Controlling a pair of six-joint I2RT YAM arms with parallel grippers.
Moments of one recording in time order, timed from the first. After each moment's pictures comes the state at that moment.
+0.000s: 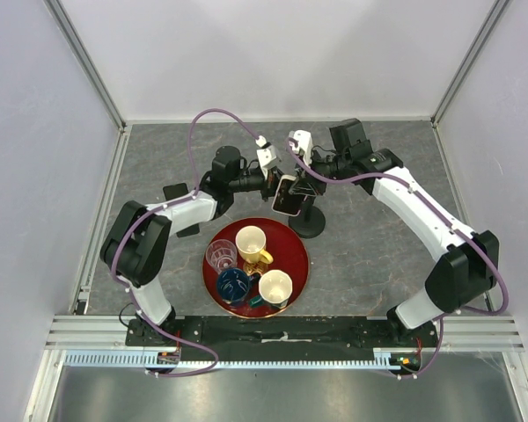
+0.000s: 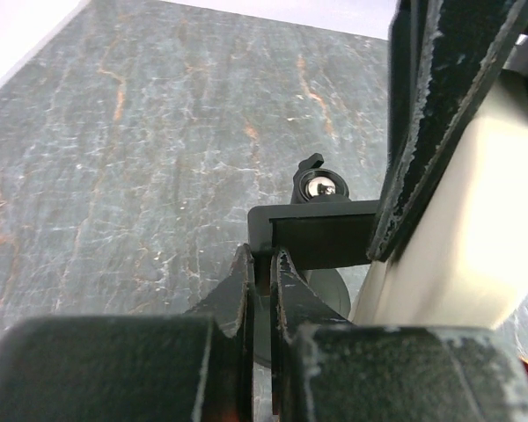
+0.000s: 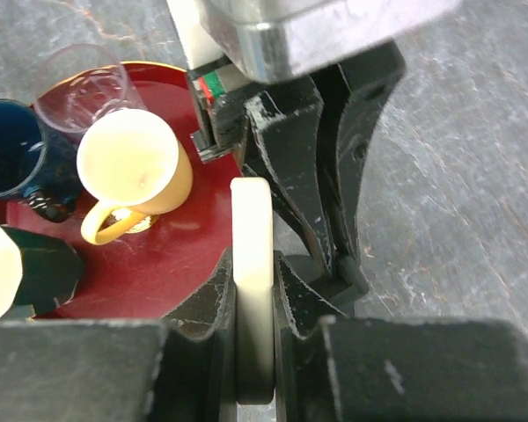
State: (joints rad) left arm -0.51 1.76 1.06 0.53 0.87 0.11; right arm 0.46 1.56 1.45 -0.65 -0.72 -0.55
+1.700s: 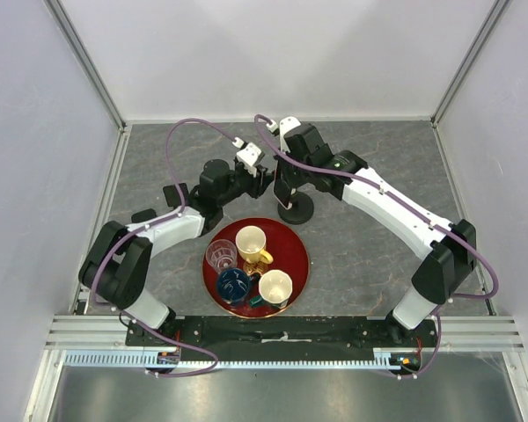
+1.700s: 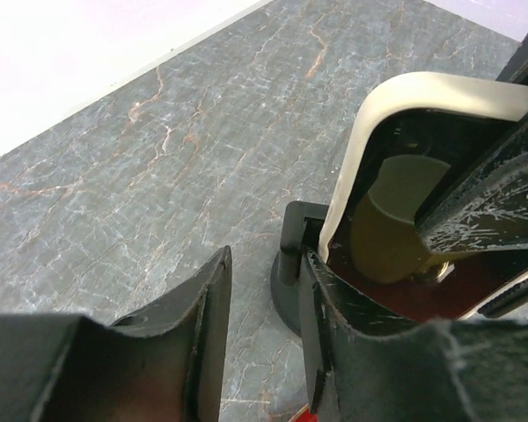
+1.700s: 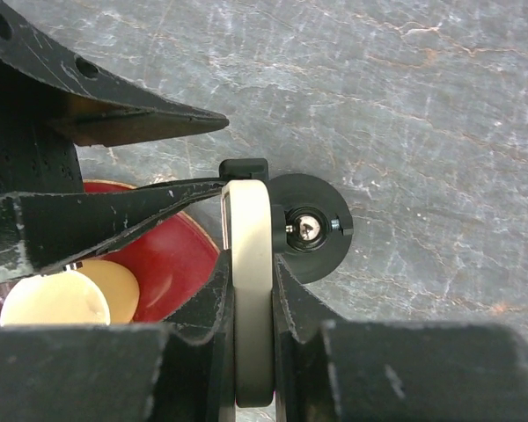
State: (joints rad) left arm -0.53 1.58 0.87 0.58 0.28 0.06; right arm 0.71 1.65 1.59 -0.65 0.21 0.10
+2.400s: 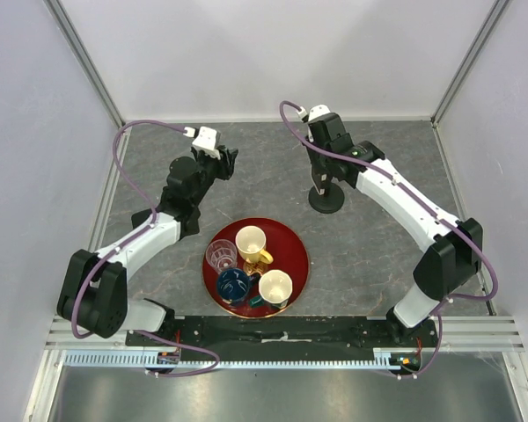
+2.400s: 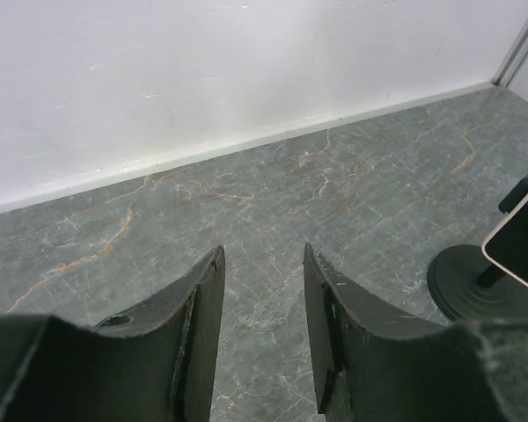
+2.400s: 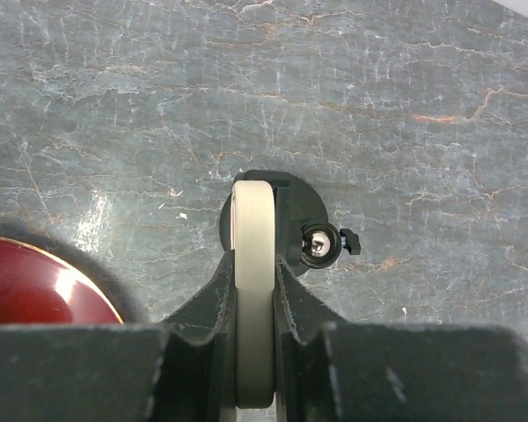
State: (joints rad) left arm -0.40 1.36 0.81 0.57 0.01 -0.01; right arm 0.55 1.65 1.58 -0.66 0.32 0.05
